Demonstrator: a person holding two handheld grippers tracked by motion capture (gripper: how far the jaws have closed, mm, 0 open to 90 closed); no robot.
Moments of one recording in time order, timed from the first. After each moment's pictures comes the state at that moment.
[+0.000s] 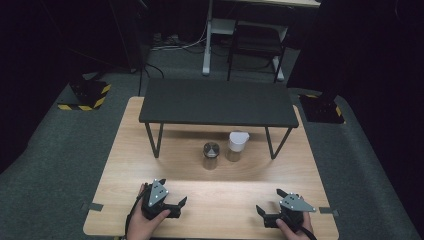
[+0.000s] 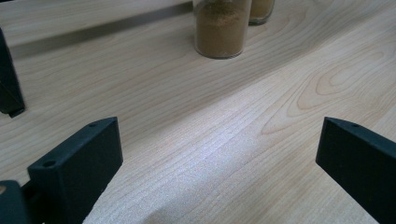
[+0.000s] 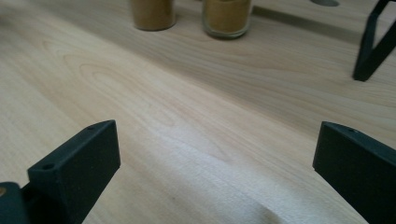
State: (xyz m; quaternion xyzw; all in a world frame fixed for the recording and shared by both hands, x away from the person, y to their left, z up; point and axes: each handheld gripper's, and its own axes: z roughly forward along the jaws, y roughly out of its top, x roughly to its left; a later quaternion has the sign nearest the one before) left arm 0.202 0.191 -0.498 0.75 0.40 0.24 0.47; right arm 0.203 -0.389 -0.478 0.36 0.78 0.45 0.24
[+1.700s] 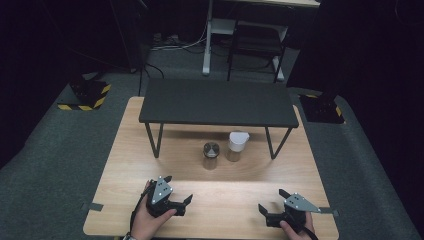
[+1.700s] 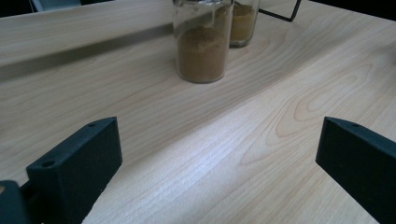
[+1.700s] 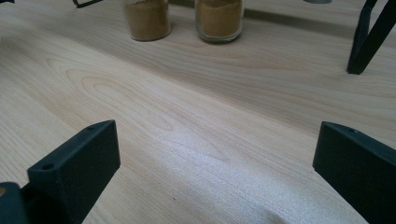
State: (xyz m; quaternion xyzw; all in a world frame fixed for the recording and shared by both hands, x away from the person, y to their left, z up) left arm 0.211 0.183 -0.494 0.74 0.37 0.23 0.50; right arm 0.199 -0.396 -0.483 0.38 0.76 0.47 0.24
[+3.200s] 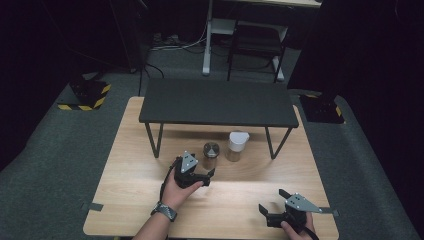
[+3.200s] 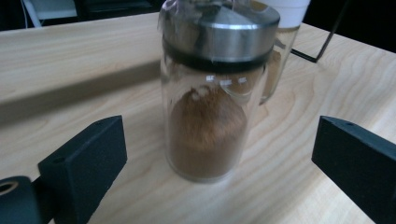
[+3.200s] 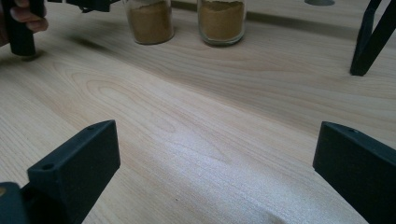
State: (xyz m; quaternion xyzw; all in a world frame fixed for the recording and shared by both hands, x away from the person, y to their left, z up) left arm 0.302 0.118 -0.498 0.72 0.39 0.23 0.52; right arm 0.200 -0.400 -0.484 0.38 0.76 0.48 0.23
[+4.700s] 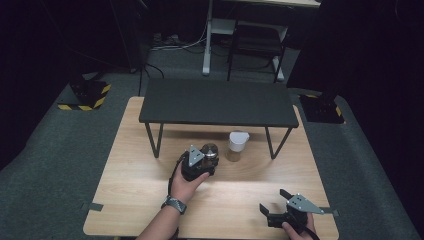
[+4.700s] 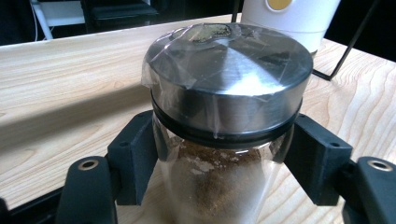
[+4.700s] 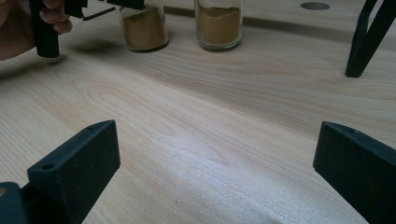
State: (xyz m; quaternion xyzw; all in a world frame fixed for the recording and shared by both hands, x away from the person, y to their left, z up) left arm 0.313 0.103 -0.497 0.71 0.40 0.24 0.53; right arm 0.197 -0.403 -0.487 0.39 0.75 0.49 0.23
